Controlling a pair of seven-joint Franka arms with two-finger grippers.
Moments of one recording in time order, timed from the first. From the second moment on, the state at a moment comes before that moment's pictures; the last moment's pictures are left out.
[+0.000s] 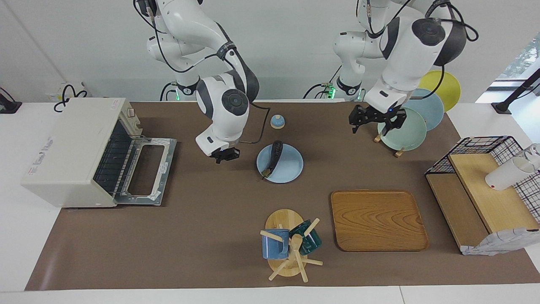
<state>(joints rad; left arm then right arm) -0.38 0.13 -0.11 -1.79 -0.07 1.95 -0.27 0.25 0.24 0.02 -2.02 -0.30 2.05 0.47</state>
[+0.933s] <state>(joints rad) -0.63 0.36 -0.11 -1.82 -0.11 2.16 -0.39 0.10 0.22 0.03 -2.13 -0.36 2.18 0.31</state>
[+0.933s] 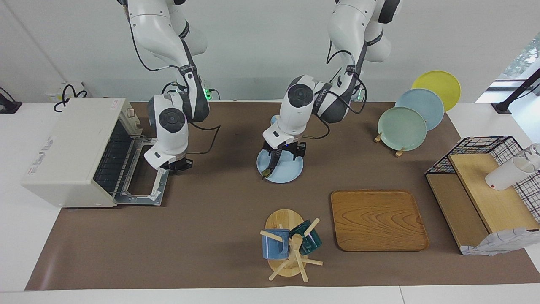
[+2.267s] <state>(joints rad) -0.65 0.37 -0.10 -1.89 -0.11 2.22 -0.39 -0.18 0.06 0.04 -1.86 -0.21 1.79 -0.22</state>
